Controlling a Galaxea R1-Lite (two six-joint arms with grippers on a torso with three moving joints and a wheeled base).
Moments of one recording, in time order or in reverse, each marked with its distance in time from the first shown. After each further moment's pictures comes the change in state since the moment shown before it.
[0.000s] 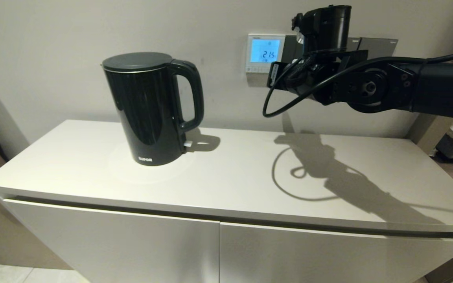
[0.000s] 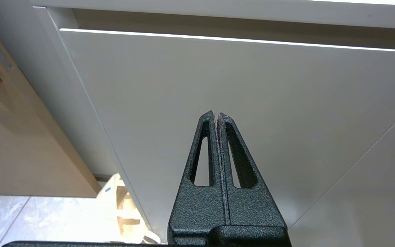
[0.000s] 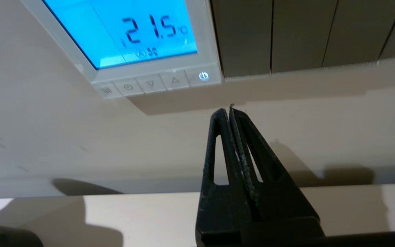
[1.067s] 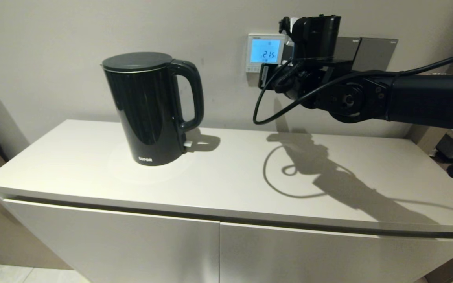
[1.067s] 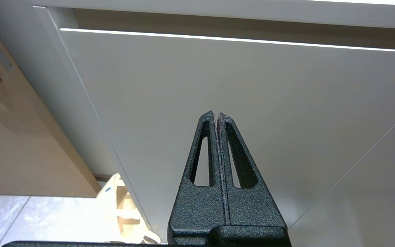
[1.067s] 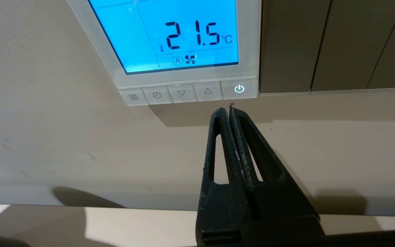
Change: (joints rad) left arm 0.000 0.000 0.000 0.000 0.000 0.000; right arm 0.016 0.048 0.006 -0.149 0.003 -0.100
